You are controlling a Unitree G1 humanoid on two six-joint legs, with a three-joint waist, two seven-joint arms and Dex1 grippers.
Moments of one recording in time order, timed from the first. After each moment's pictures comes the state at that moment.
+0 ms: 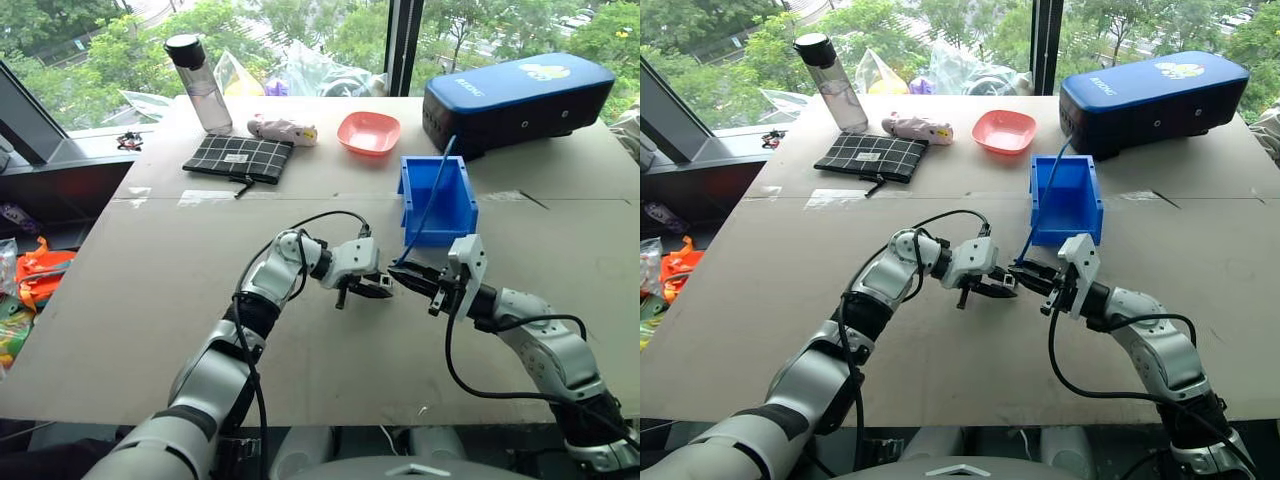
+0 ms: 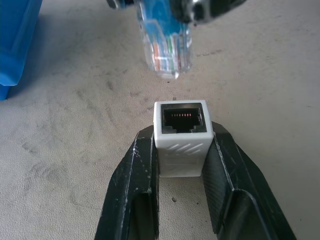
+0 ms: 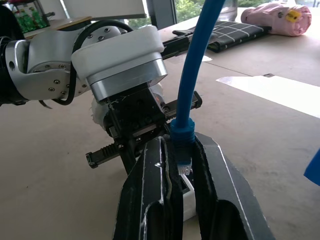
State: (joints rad) left arm -0.71 0.28 -0.32 0.55 0.07 -0.07 -1.37; right arm -0.17 -0.46 0.18 -0.22 0.52 0.32 0.78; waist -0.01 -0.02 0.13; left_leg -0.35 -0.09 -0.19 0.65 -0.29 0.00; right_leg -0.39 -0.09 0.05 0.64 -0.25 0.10
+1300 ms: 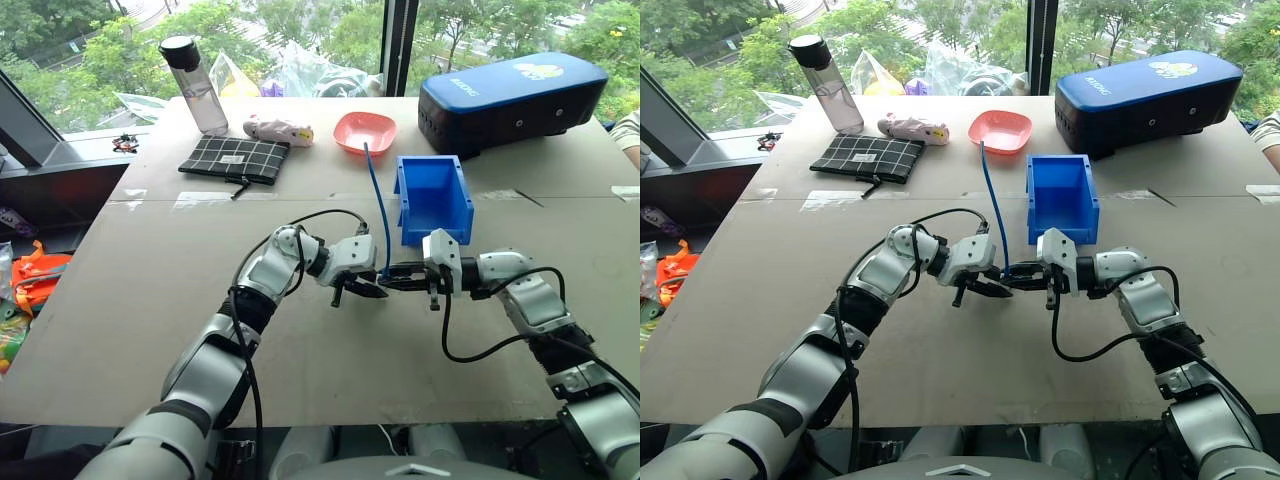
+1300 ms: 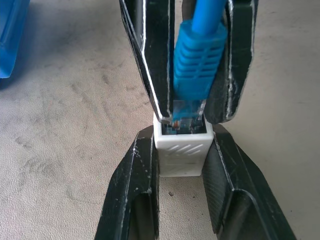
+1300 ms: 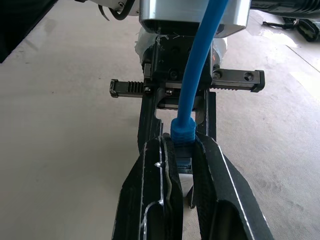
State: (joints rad) left arm -0.75 0.32 -0.36 0.58 0.04 -0.03 -1.39; right arm -0.51 -0.48 0.30 0.27 0.28 0.01 1.24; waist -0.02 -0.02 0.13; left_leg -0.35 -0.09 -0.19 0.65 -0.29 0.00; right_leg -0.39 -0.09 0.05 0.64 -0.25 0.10
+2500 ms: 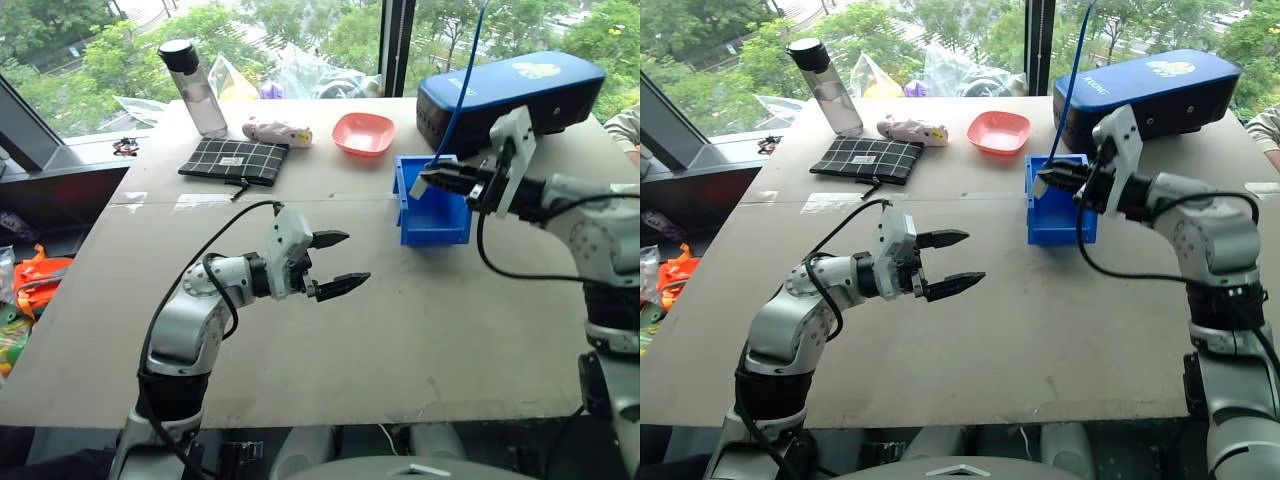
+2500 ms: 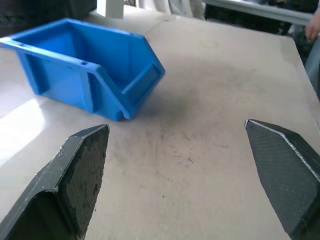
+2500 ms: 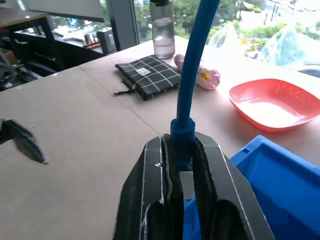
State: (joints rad) left arm -0.24 0.44 0.05 -0.45 -0.40 0.63 -0.96; right arm -0.83 -0.59 -0.02 0.08 0.51 0.79 0.79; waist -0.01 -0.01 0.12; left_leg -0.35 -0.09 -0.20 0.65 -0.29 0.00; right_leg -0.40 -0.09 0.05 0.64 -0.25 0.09
